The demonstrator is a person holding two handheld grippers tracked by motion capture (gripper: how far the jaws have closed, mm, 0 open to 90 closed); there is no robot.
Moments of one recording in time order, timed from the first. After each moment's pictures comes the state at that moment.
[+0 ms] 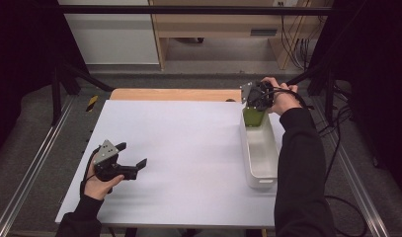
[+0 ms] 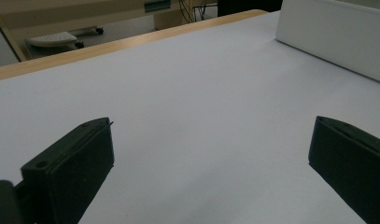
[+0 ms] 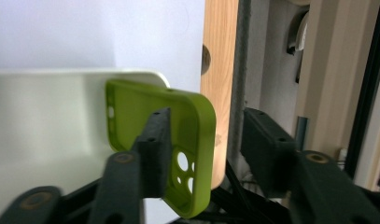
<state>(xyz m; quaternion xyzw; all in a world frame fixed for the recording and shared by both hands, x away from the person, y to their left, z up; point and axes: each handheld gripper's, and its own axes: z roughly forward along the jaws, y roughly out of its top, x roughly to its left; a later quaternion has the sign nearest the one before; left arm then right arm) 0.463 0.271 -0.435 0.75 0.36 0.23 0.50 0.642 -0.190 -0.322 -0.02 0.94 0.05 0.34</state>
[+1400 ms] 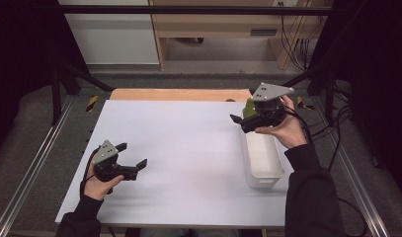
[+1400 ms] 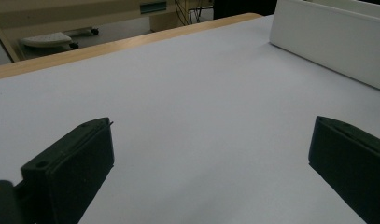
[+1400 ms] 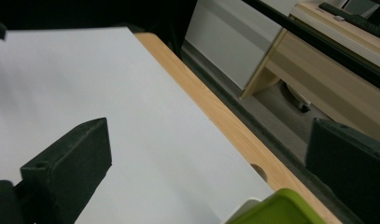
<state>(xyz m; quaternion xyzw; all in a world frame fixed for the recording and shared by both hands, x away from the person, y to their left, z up) 0.462 0.271 -0.433 0.75 0.36 0.23 0.51 0.537 -0.186 -0.295 0.22 0.81 0.46 0.30</state>
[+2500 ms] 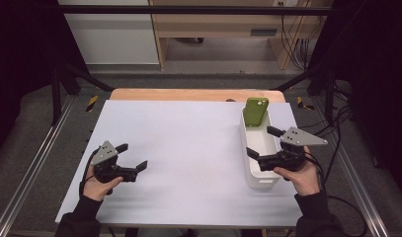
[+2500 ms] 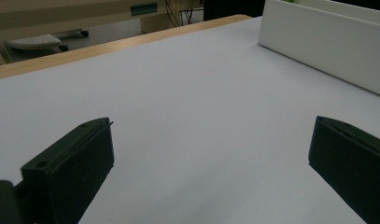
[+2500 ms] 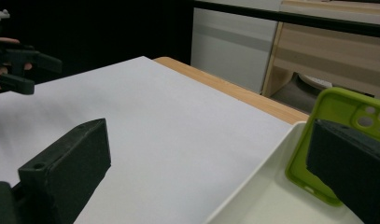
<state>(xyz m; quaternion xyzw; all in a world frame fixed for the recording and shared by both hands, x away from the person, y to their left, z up) 0.459 0.271 -0.433 0.75 0.35 0.22 0.51 0.454 -0.236 -0.366 0.30 0.73 0.55 0.25</state>
